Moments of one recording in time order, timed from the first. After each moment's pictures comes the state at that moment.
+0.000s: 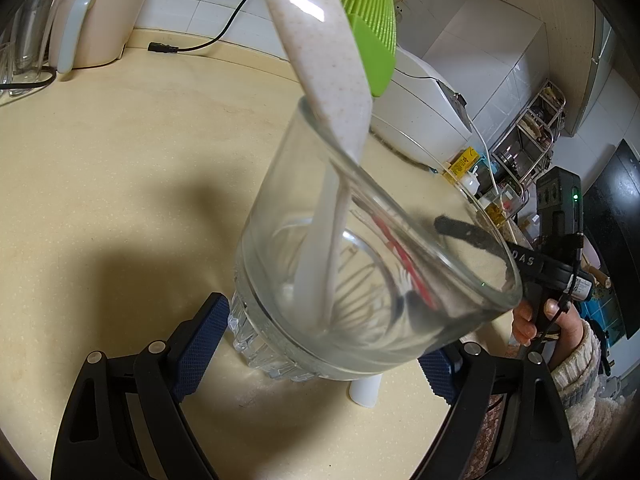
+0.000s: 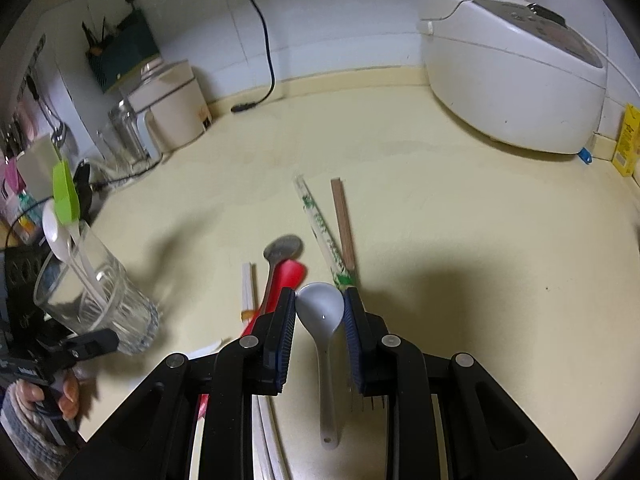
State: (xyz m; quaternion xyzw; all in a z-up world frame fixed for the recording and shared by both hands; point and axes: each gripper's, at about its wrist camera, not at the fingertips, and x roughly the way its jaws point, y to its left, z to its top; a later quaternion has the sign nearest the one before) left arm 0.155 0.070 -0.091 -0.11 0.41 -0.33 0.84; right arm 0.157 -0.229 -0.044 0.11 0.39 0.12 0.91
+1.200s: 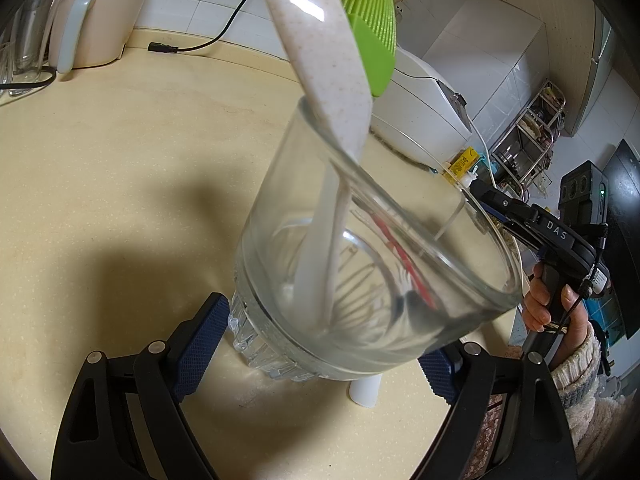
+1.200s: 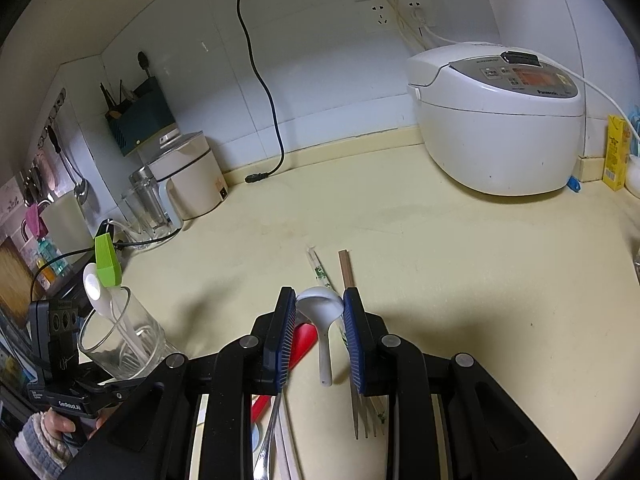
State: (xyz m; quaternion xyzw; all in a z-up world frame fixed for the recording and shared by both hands) left arm 0.155 0.071 -0.091 -0.11 0.41 -0.33 0.84; right arm 0.139 -0.245 -0.015 0.16 0.29 0.12 0.94
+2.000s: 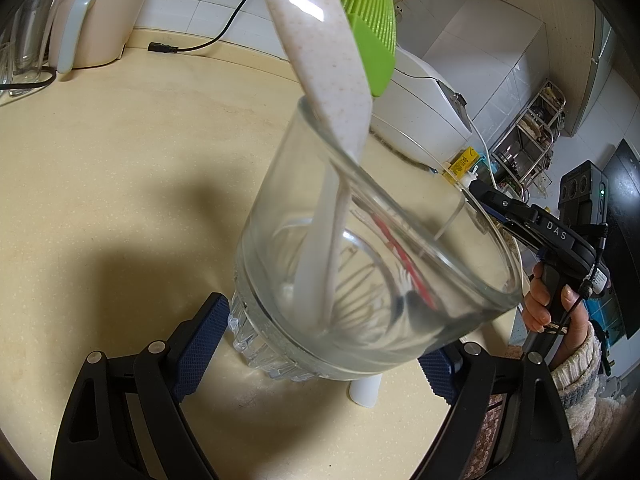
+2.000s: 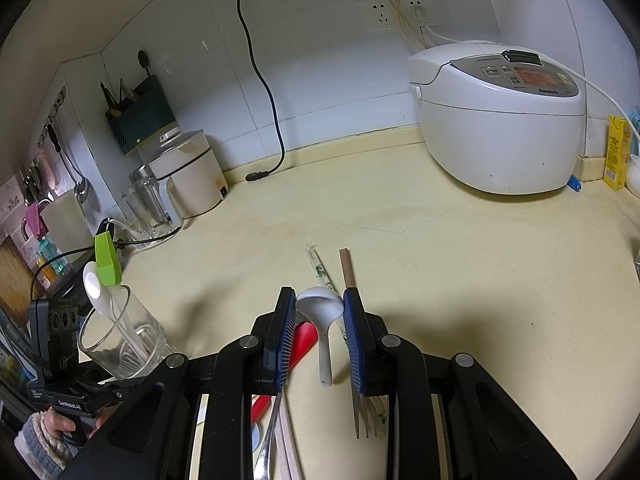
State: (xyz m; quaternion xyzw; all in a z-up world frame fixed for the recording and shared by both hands) left arm 0.155 0.071 -0.091 -0.11 0.41 -0.33 0.85; right arm 0.137 -0.244 -0.016 0.16 0.29 0.12 0.94
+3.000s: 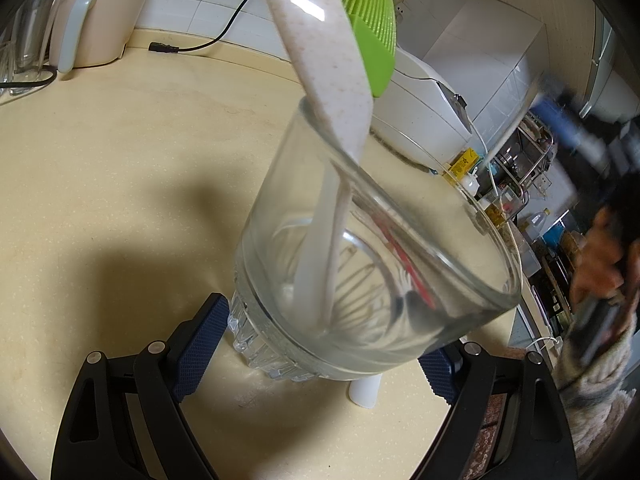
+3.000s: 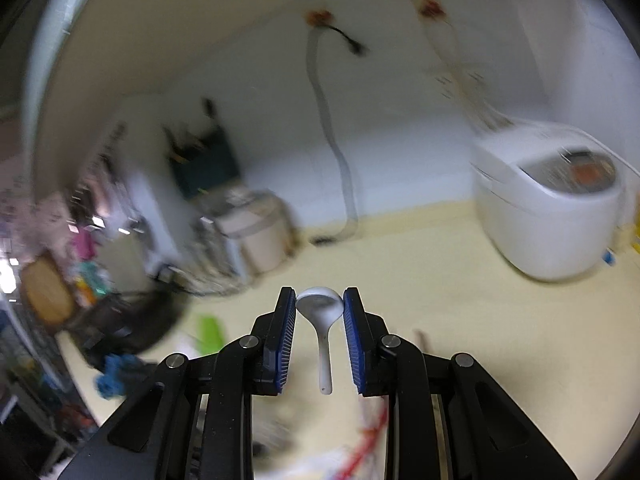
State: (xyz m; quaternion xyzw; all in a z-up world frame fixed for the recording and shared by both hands) left arm 0.154 0.070 -0.091 -0.11 0.41 -0.33 0.84; right arm 0.120 -0.200 0.078 0.16 0.17 0.20 0.95
